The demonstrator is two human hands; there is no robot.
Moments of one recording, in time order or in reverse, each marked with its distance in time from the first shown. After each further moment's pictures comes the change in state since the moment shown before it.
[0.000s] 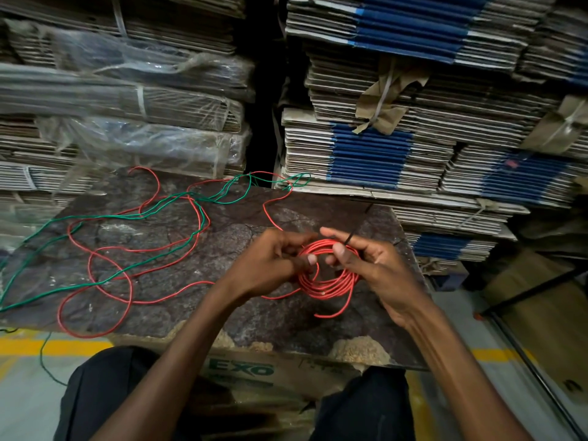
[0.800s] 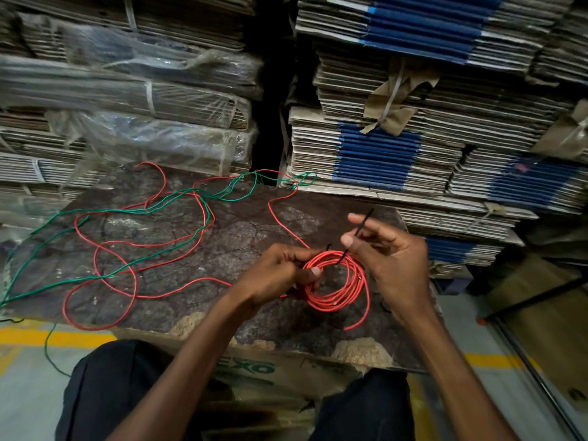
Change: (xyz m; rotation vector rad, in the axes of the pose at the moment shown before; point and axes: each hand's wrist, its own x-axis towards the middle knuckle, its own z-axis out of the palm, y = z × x) left_hand -0.009 -0.003 0.015 -0.195 0.042 -0.210; right_hand 0.004 -0.003 0.005 -0.063 0.348 -0.290
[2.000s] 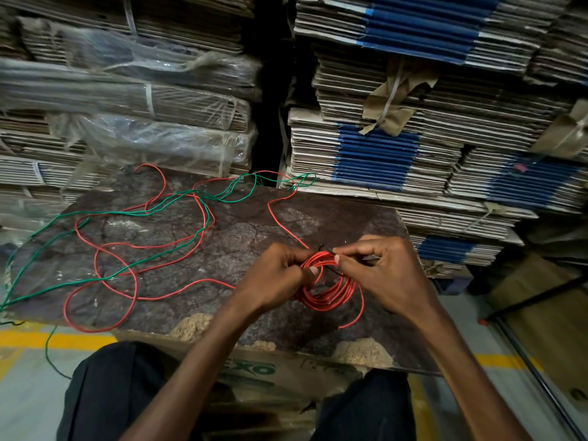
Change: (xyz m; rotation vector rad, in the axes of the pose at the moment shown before) left_hand 0.000 -0.003 0.001 0.188 0.118 0.054; right_hand 0.001 -0.005 -0.011 -0.505 -0.260 -0.075
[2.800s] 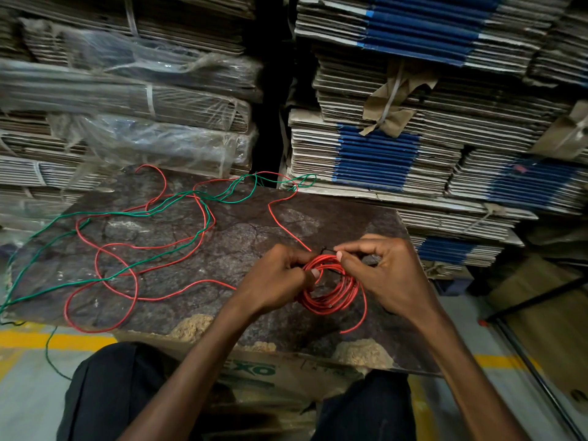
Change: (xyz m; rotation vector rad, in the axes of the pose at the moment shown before) left_hand 0.006 -0.010 -0.002 0.106 -0.032 0.009; right_hand 0.000 0.000 0.000 0.007 0.023 -0.019
